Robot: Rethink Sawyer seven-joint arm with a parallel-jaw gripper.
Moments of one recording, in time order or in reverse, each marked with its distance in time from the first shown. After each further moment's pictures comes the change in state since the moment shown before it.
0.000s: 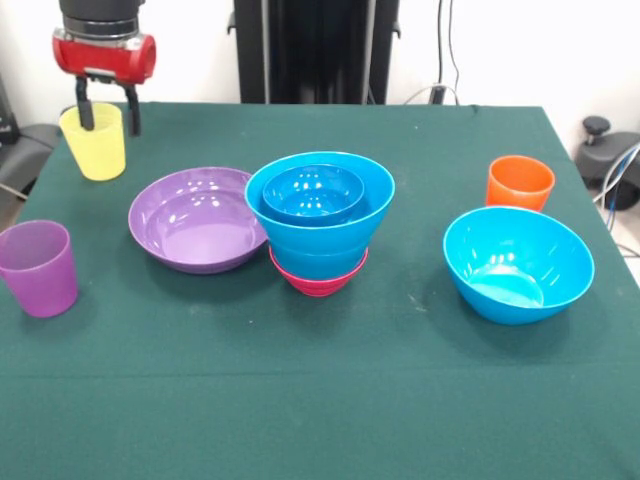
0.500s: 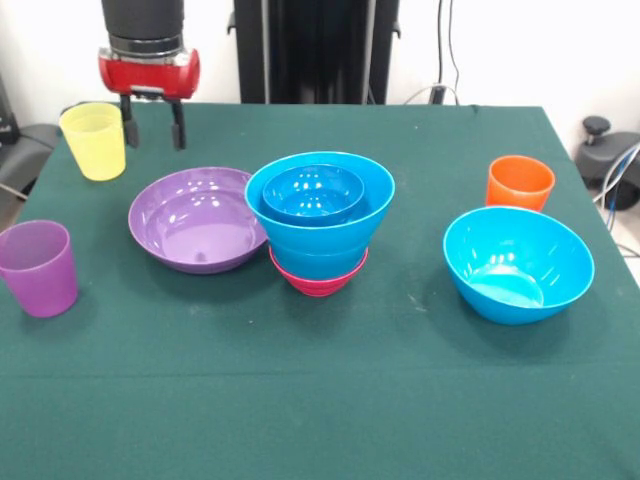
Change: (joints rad) arm 0.069 0.043 0.000 0.000 0.000 0.000 0.000
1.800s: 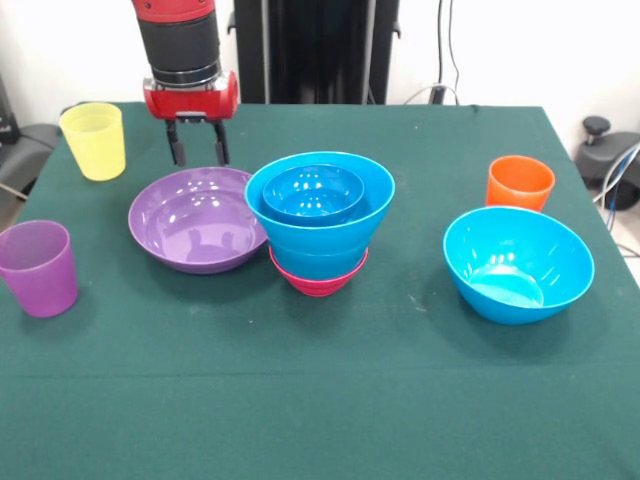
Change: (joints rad) arm 0.007 0.105 -0.006 -0.003 0.000 -0.006 0.000
